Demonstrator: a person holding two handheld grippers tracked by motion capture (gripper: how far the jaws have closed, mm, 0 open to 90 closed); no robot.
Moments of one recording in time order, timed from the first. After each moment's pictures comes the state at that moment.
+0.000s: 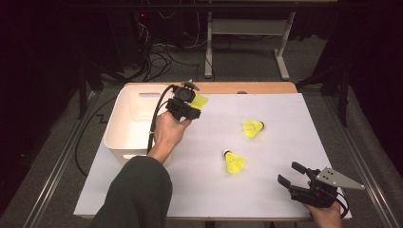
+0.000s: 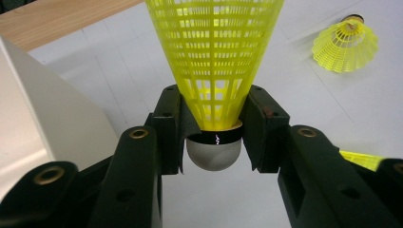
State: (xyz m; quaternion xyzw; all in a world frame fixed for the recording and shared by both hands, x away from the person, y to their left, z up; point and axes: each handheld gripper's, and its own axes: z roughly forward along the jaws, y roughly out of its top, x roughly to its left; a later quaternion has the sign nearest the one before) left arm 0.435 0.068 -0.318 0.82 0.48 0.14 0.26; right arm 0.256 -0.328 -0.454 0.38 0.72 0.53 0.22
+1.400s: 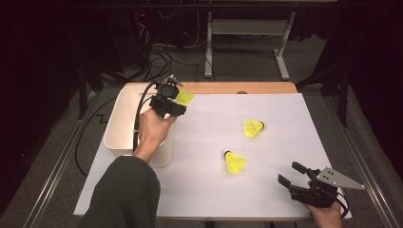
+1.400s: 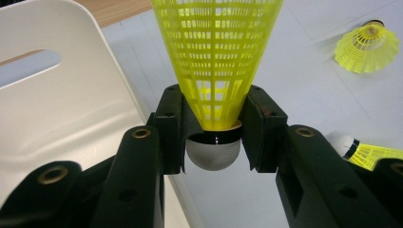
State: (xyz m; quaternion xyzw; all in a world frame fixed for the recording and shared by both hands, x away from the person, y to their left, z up) left arm 0.432 0.108 -0.306 0.81 0.50 0.14 0.27; right arm 0.256 -0.328 -0.454 0.39 0.72 0.53 0.22
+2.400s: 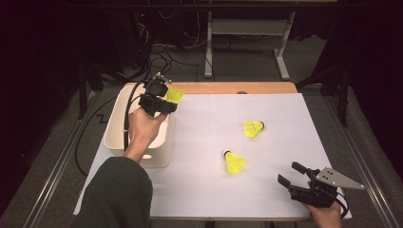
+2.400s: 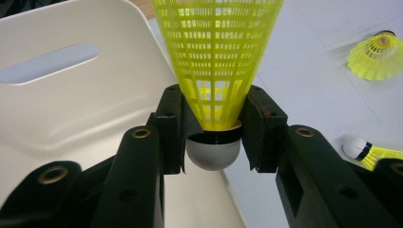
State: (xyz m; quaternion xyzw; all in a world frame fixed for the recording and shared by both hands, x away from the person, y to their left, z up) left arm 0.431 0.135 -0.300 0.79 0.52 0.15 0.28; right arm 0.257 -0.327 -0.455 0.39 0.72 0.53 0.22
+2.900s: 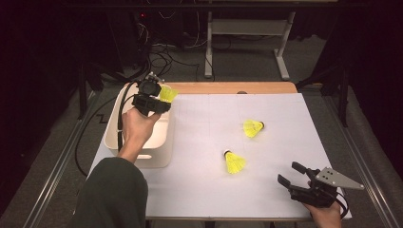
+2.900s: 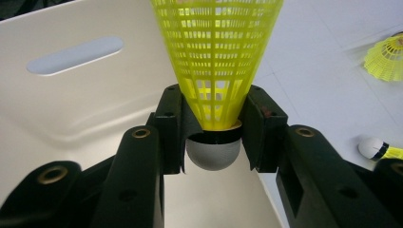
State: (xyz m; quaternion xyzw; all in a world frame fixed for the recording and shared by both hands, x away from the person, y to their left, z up) left arm 0.431 0.149 -0.301 0.79 0.53 0.16 0.27; right arm 0.257 -0.327 -0.454 0.39 0.72 0.53 0.22
